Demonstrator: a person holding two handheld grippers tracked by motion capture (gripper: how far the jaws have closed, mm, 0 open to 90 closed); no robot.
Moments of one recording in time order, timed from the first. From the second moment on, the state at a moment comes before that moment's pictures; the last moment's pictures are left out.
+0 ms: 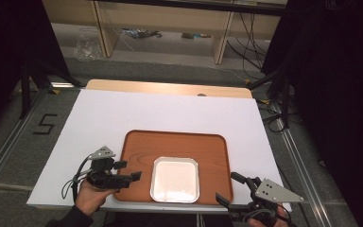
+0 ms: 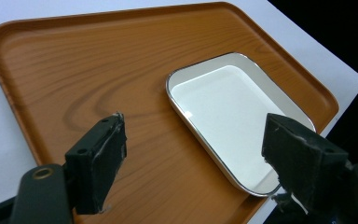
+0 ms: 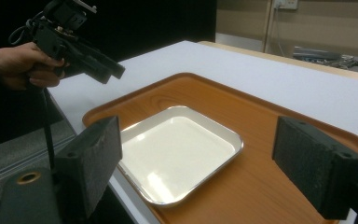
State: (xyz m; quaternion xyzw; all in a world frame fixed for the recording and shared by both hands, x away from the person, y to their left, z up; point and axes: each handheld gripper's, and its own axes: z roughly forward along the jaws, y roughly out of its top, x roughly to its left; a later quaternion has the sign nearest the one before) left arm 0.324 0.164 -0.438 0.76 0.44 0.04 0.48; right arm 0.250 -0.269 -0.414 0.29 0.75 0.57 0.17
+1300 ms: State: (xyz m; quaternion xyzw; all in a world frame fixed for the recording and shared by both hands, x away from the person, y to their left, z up) left arm 0.293 0.170 -0.428 0.77 0.41 0.07 0.48; right arm 0.250 -0.269 -0.415 0.30 0.74 0.57 0.18
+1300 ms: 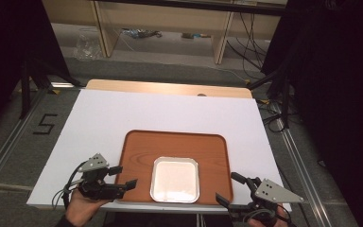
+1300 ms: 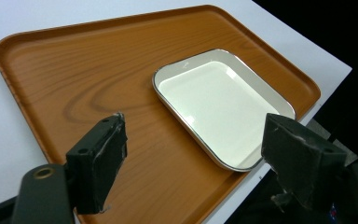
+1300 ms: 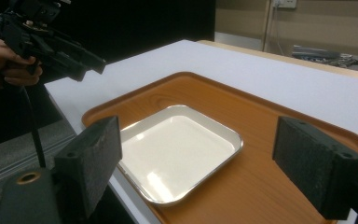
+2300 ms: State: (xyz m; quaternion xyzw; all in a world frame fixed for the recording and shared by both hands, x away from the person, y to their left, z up) left arm 0.254 0.161 -0.423 0.79 0.39 0.07 0.47; right arm 0.249 -0.269 -0.413 0.30 0.75 0.56 0.17
